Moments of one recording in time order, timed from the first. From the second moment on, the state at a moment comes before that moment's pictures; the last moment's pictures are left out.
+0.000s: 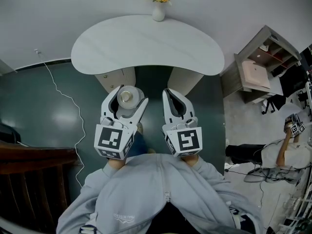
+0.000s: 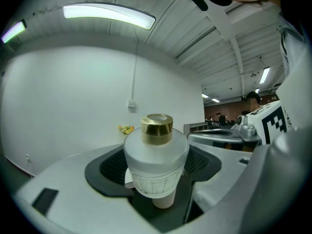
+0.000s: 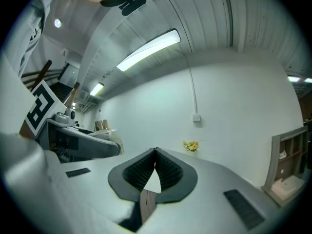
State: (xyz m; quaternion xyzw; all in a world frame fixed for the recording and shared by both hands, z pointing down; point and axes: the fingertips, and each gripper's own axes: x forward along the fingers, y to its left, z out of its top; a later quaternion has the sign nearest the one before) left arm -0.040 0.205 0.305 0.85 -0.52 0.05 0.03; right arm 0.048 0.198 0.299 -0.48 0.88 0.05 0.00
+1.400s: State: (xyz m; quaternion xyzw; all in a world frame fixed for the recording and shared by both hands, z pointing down) left arm -0.095 -0.016 0.307 0.90 -0.44 0.06 0.04; right arm -0.018 -0.019 0.293 -0.54 0.84 0.05 -0.02
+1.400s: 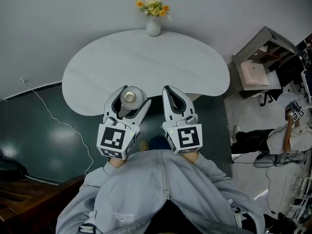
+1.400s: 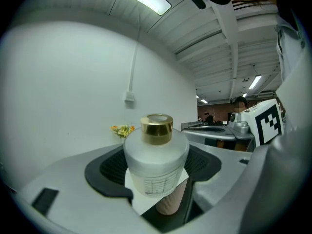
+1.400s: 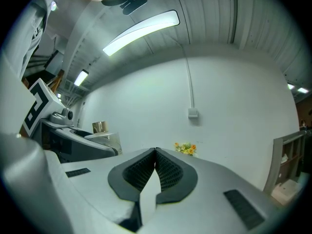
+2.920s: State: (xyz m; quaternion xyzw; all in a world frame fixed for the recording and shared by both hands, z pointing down) left arm -0.061 -0.288 0.336 0.87 -0.48 0.06 0.05; right arm 0.010 -0.296 0.325 -0.49 0.87 0.04 -0.03
